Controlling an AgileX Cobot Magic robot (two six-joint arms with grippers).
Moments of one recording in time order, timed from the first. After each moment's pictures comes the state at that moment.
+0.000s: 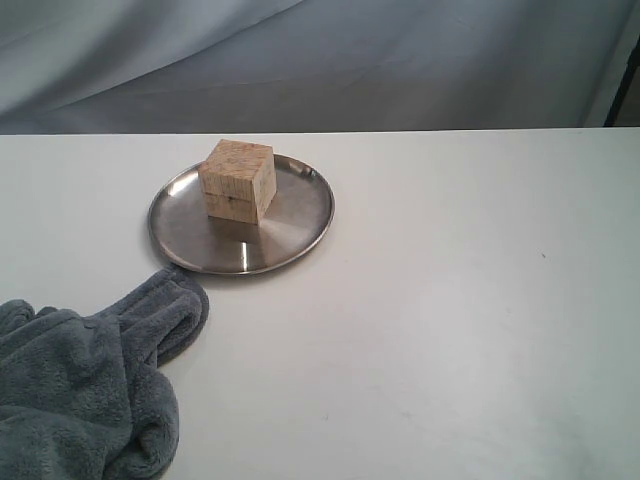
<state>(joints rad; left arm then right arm) 0.03 0.00 0.00 -0.01 0.33 -0.07 0.01 0.00 0.00 0.01 0.34 0.03</state>
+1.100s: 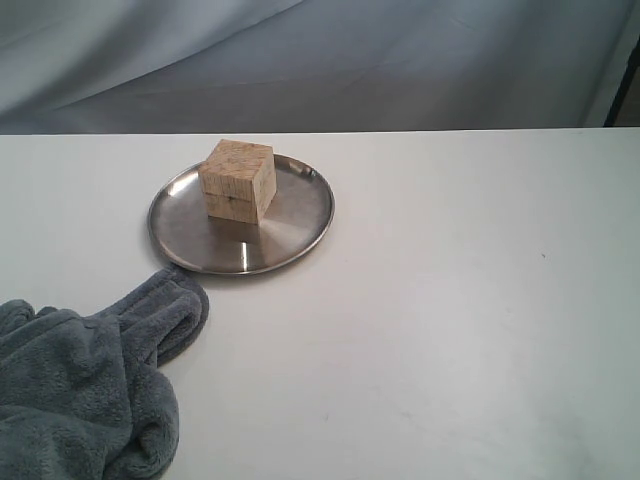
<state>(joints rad) -0.05 0.00 0.00 -0.01 0.35 -0.03 0.01 0.00 0.00 0.01 0.34 0.03</state>
